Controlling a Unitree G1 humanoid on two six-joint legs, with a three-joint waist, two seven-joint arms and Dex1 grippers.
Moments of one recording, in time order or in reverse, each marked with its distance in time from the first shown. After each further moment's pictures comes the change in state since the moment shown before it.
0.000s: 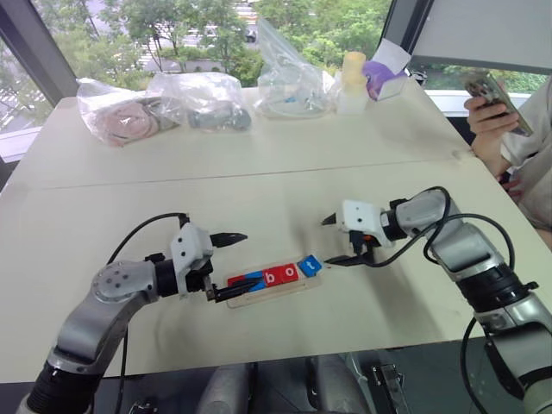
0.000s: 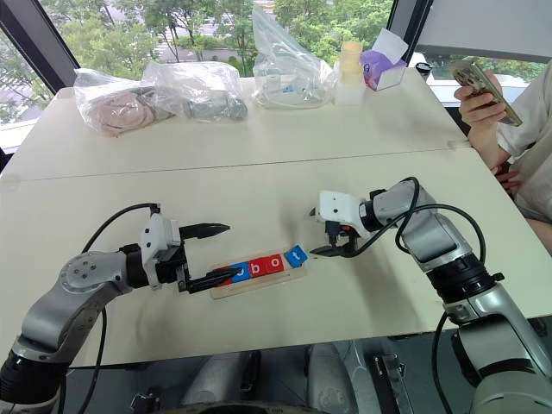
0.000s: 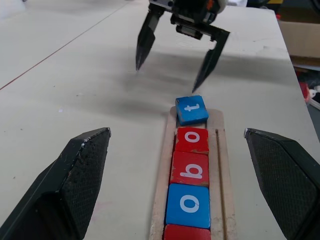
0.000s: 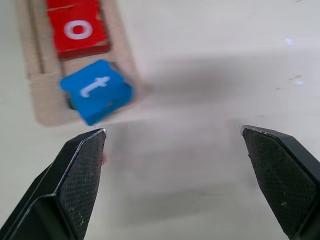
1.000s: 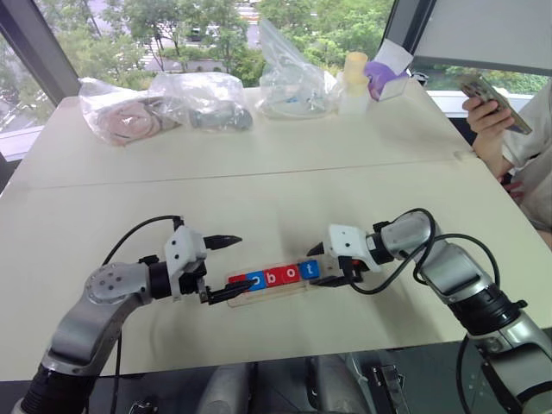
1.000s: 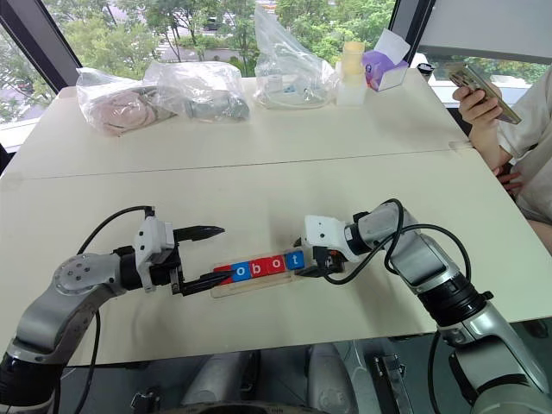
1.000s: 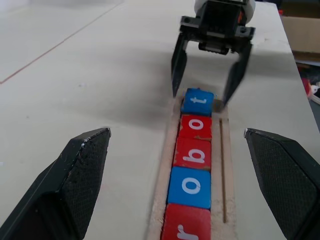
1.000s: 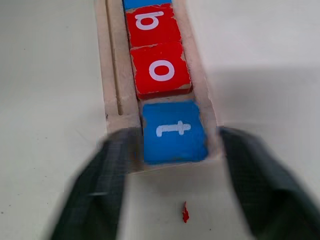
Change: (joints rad) left arm 0.006 0.015 0.018 0.027 0.006 -0.023 -0.027; right arm 0.120 0.031 0.051 -0.183 0.048 0.088 0.036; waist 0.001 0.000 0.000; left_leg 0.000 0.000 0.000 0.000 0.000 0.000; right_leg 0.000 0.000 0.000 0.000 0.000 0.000
